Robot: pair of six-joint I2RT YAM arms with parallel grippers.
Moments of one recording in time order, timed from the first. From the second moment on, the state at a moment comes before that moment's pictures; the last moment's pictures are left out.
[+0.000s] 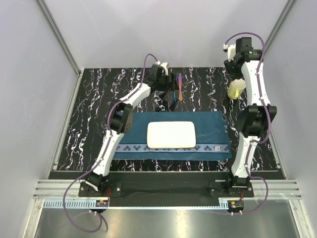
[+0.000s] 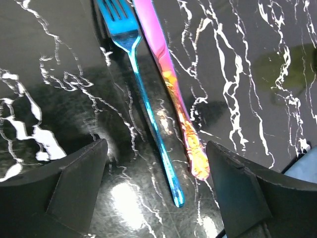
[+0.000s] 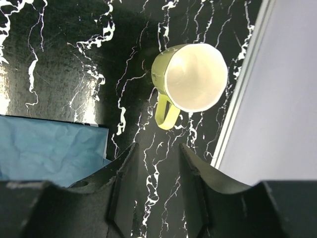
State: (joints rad) left arm -0.45 2.64 2.33 -0.30 0.30 -0.42; right arm -0.03 2.15 2.35 -1.16 0.10 -0.37
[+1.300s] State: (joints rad) left arm -0.51 2.63 2.37 -0.57 -0.04 -0.20; right arm -0.01 2.13 2.39 -1.17 0.11 -0.37
